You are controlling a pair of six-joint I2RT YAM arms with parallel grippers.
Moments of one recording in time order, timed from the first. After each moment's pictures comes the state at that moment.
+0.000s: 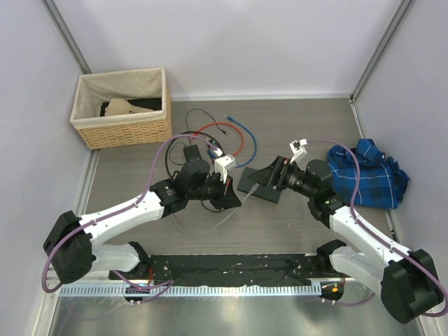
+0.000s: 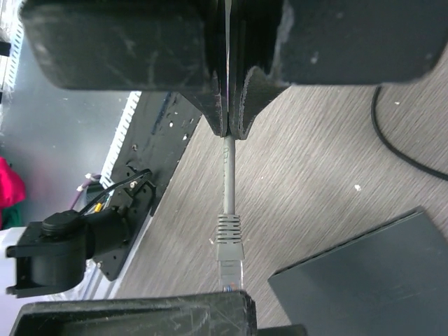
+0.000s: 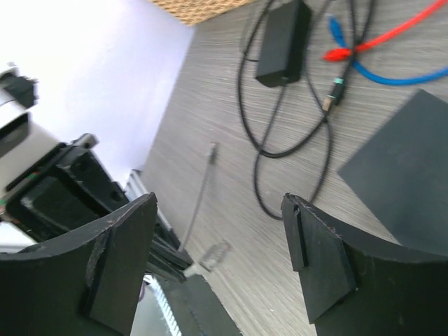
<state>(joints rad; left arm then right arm) -0.87 1.24 0.81 -0.09 0.41 -0.40 0.41 0.94 0.46 0.27 -0.48 0.79</state>
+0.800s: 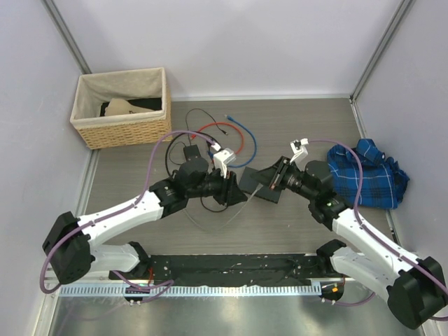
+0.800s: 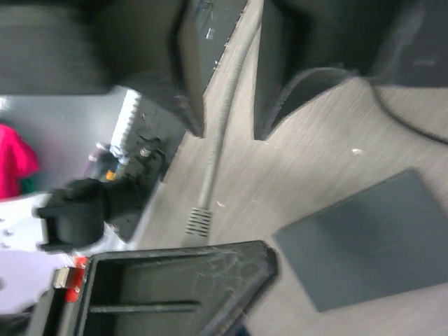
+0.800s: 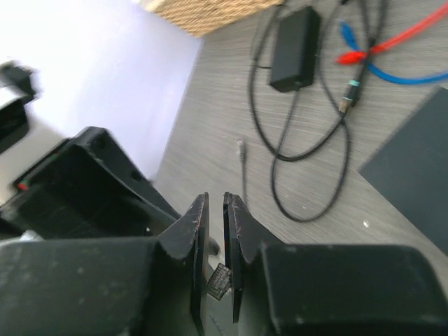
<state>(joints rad) -0.87 1.25 0.82 0.03 0.40 -0.45 0.47 0.89 0.49 0.26 -0.41 0.86</state>
